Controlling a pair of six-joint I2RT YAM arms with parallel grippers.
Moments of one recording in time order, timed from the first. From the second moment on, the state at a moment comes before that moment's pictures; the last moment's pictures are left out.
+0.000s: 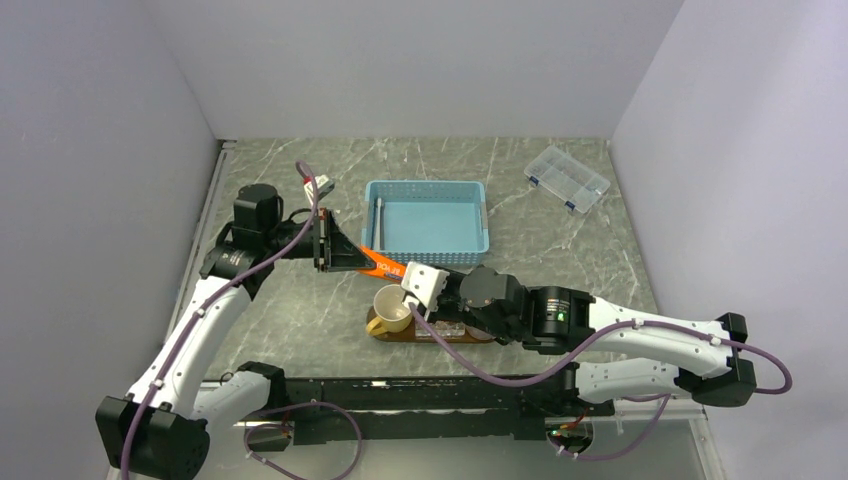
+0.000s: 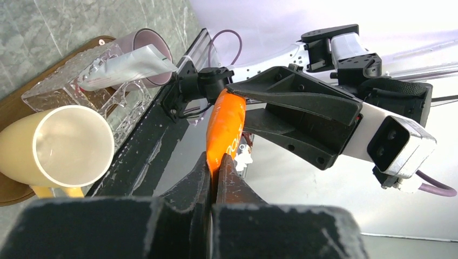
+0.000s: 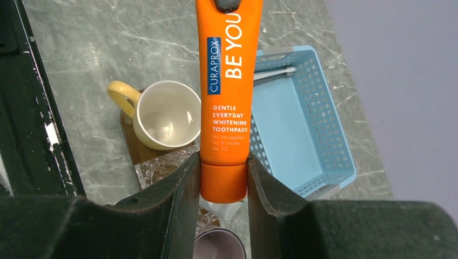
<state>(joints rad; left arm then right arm) -0.23 0.99 0.91 -0.35 1.17 -0.77 1.34 1.03 1.07 -0.47 0.37 -0.37</state>
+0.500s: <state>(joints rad) -0.24 0.98 1.15 -0.65 0.95 -0.53 1.35 0.95 1.10 -0.54 0.48 -0.20</state>
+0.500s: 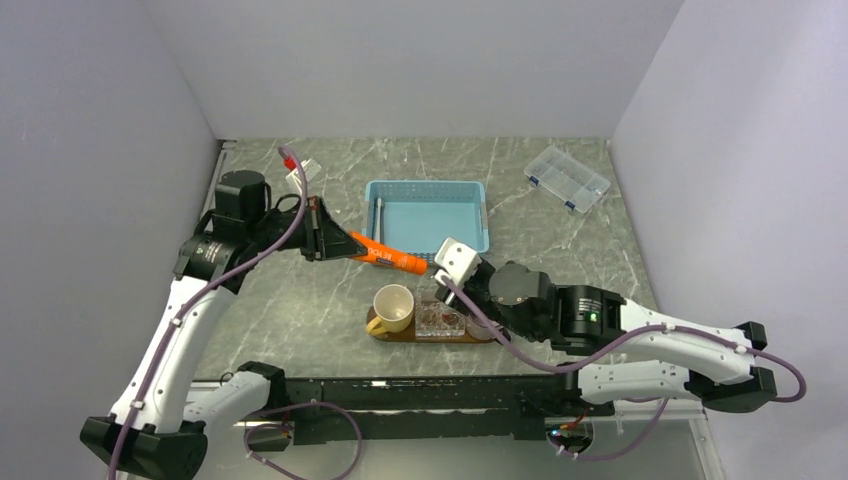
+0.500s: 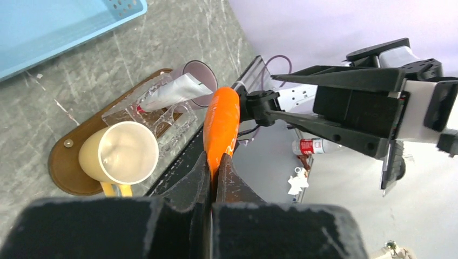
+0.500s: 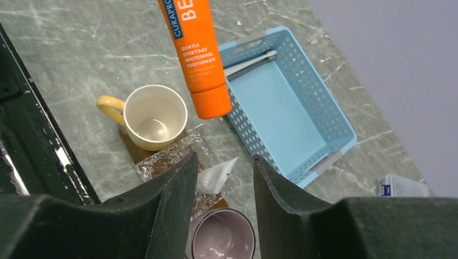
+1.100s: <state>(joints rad) -0.60 1.07 1.43 -0.93 0.52 -0.37 1.33 0.92 1.12 -0.60 0.71 0.02</state>
